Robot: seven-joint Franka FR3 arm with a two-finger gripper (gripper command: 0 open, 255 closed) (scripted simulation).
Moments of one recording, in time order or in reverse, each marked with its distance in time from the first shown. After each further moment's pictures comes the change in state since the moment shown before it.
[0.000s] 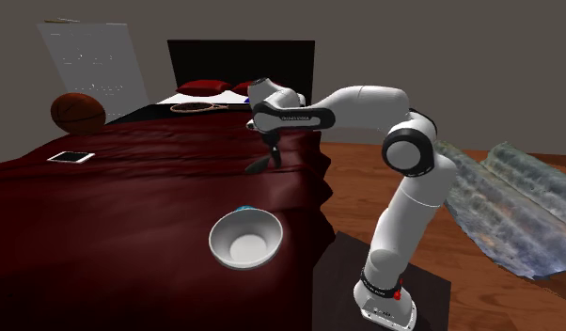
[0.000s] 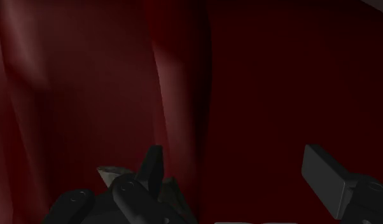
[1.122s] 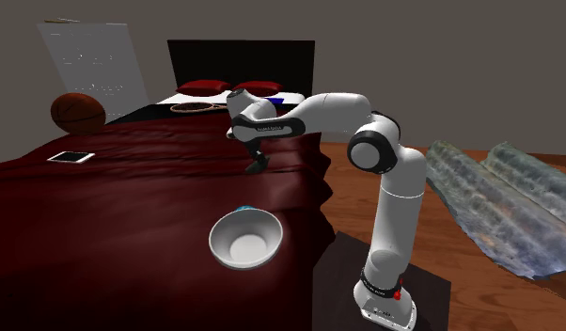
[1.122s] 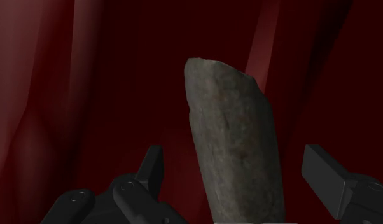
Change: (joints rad) arm 0.016 0.257 0.013 0.198 -0.052 0.081 -0.251
